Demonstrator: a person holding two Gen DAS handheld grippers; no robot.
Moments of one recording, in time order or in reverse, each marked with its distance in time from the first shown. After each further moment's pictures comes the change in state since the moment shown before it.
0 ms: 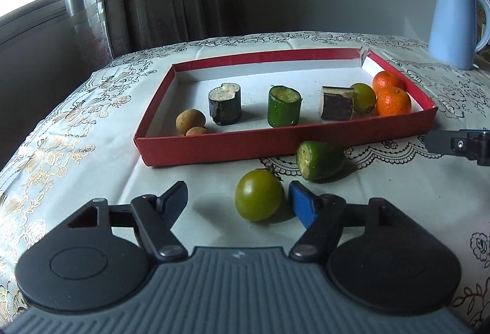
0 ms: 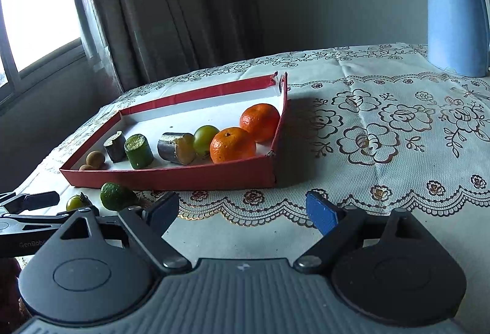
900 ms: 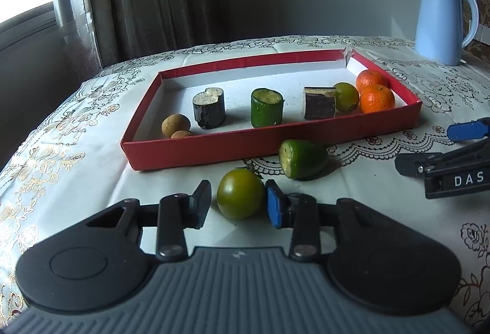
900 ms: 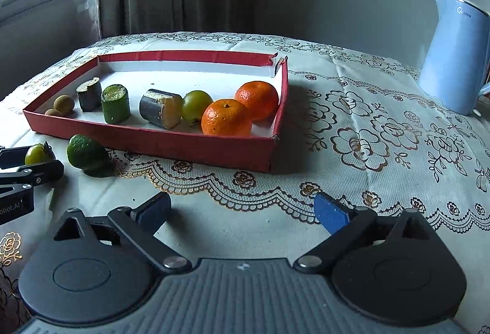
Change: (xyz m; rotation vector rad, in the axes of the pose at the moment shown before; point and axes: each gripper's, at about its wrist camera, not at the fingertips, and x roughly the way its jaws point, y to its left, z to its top) left arm -0.006 -0.011 -0.005 0.047 -0.037 -0.022; right arm 0.018 0.033 -0.003 -0.204 0.107 -0.197
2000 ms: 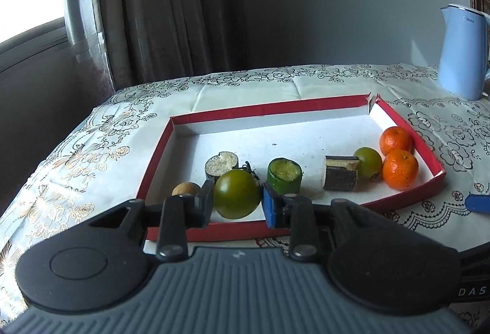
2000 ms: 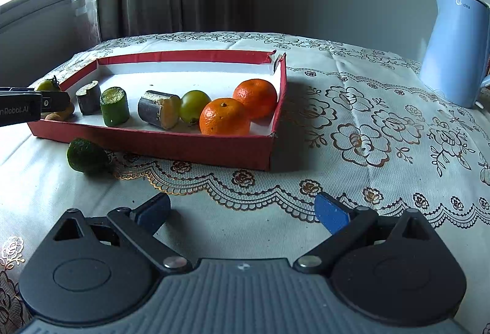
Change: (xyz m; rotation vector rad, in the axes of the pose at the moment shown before) left arm 0.020 0.001 0.062 -0.038 -0.038 0.067; right arm 0.001 -0.003 0.000 0.023 0.005 0.018
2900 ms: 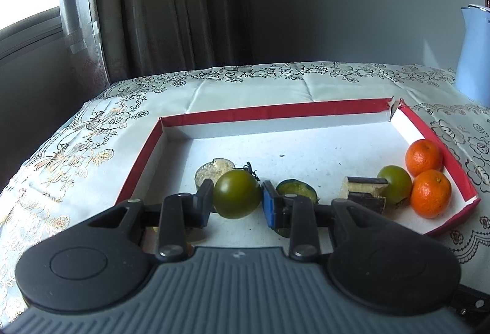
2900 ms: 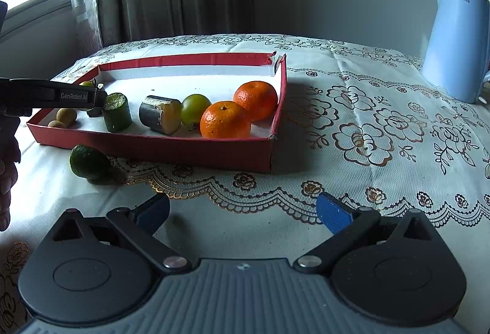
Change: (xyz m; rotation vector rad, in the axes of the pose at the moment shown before) left arm 0.048 -0.001 0.010 -0.030 0.014 0.016; right arm 0.000 -0.004 0.001 0.024 -0.007 0.024
